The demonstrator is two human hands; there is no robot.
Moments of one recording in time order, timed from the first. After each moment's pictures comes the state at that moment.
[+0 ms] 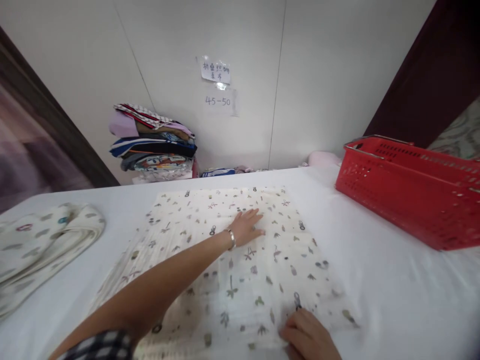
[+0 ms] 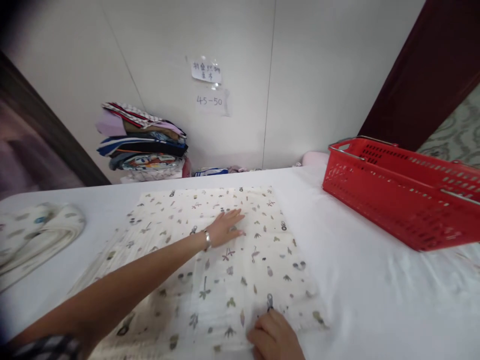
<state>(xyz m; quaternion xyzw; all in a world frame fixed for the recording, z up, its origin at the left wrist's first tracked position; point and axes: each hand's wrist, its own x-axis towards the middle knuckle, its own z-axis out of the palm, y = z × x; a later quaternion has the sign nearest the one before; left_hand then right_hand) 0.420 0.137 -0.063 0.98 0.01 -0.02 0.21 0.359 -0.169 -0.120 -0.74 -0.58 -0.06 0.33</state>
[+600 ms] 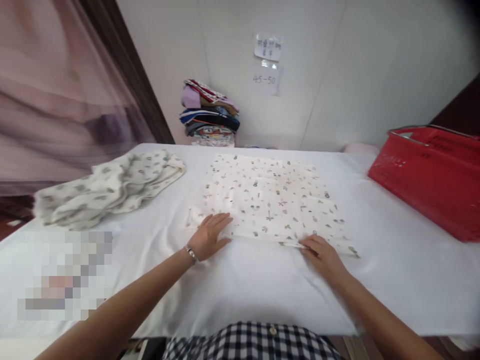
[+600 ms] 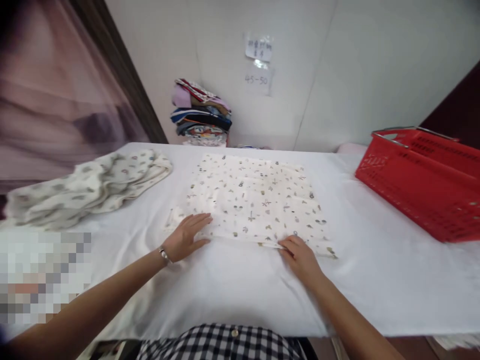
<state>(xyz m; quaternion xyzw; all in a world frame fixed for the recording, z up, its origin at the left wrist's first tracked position) 0.115 0.116 -0.062 0.97 0.16 0.09 0.13 0.364 -0.178 -0.081 -0.80 -0.53 0.08 0.26</state>
